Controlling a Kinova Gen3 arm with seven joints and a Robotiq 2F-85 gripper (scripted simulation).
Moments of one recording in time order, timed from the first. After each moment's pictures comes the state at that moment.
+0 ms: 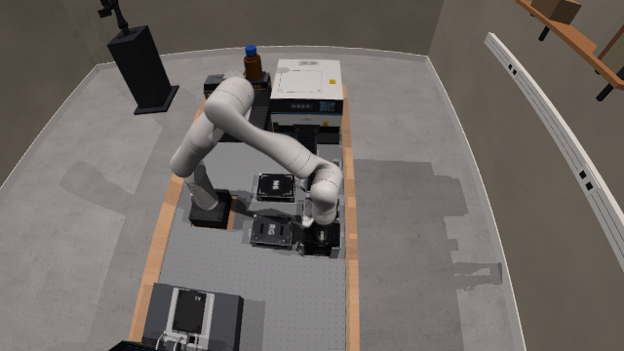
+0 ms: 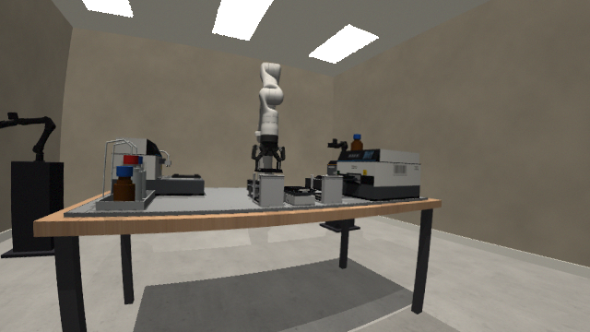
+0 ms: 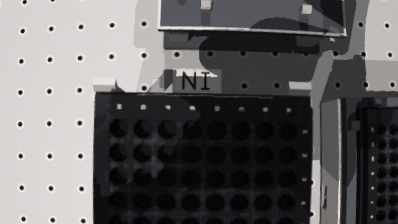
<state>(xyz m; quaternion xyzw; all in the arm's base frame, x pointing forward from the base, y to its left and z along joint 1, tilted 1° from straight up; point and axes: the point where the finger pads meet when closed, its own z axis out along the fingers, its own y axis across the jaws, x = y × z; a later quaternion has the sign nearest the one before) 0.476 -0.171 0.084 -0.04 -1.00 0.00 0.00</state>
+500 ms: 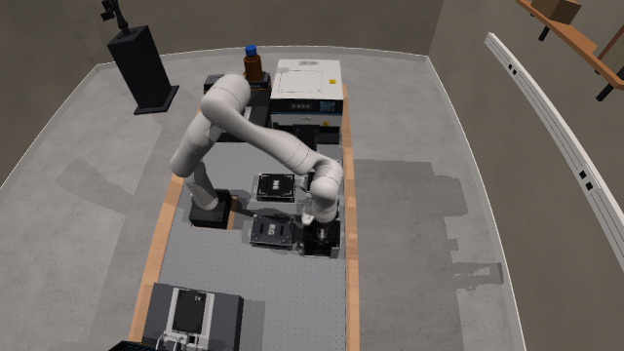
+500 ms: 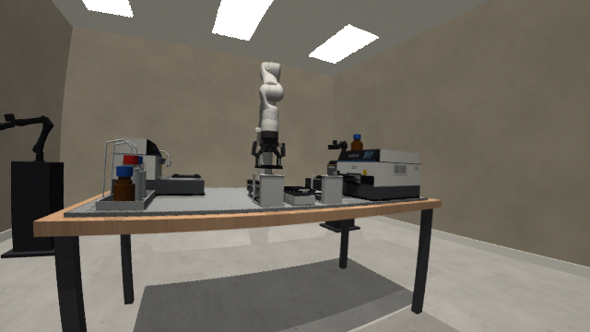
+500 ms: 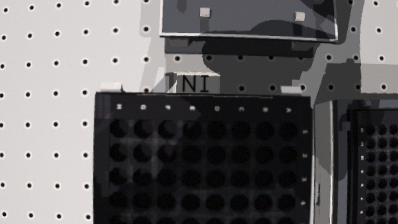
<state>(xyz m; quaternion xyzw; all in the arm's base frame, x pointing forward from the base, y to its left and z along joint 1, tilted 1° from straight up) 0.476 -0.171 0.100 -0.04 -1.00 0.00 0.00</state>
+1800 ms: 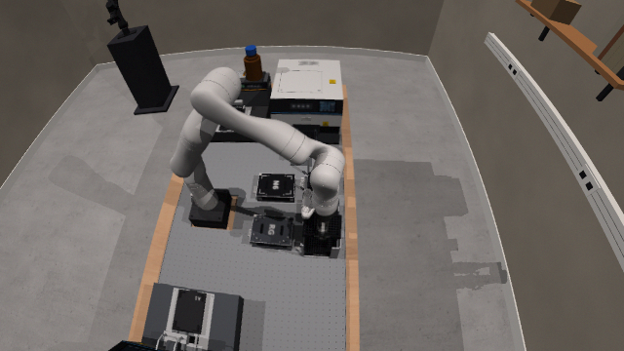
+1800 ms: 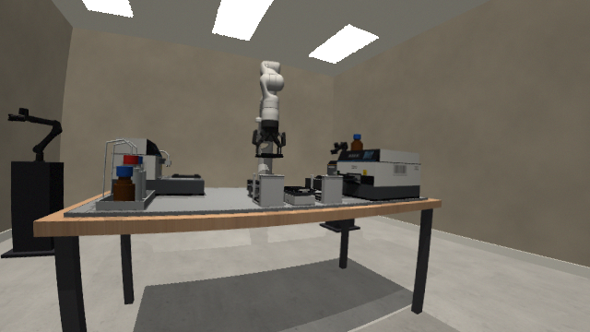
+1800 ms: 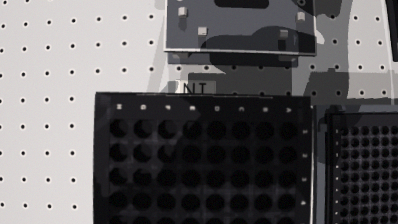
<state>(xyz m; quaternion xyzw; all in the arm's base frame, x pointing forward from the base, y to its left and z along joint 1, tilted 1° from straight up) 0.476 -0.171 0.146 -0.04 -1.00 0.00 0.00</state>
